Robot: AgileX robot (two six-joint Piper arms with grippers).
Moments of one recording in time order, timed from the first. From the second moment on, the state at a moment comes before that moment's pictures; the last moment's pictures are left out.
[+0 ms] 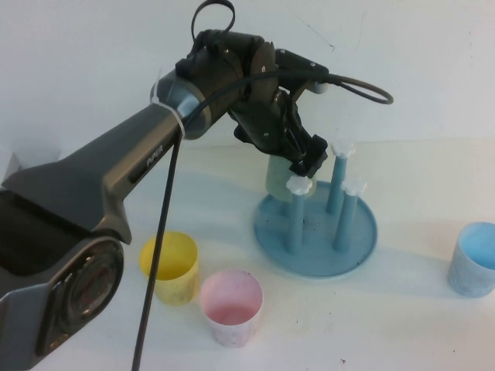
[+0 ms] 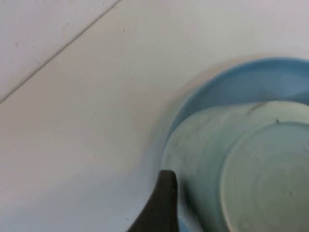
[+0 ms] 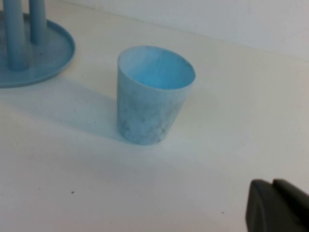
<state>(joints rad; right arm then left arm) 0.06 -0.01 0.03 -0.15 0.43 -0.07 -0.54 2.27 -2.17 -0.13 1.01 0.18</state>
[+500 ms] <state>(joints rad) 0.06 -0.01 0.03 -0.15 0.43 -0.07 -0.54 2.28 -2.25 -0.13 1.03 0.18</state>
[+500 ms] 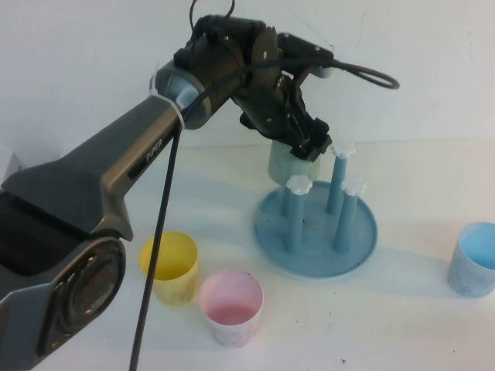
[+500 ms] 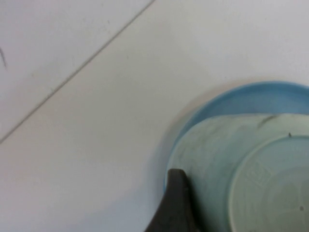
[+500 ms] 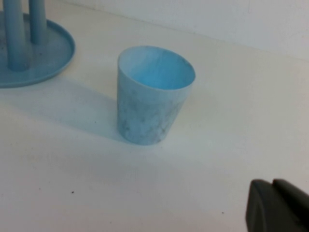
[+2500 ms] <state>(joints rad) 0.07 0.11 -0.06 0.48 0.26 -0.12 -0.23 1.58 -0.96 -1.65 1.04 0.48</state>
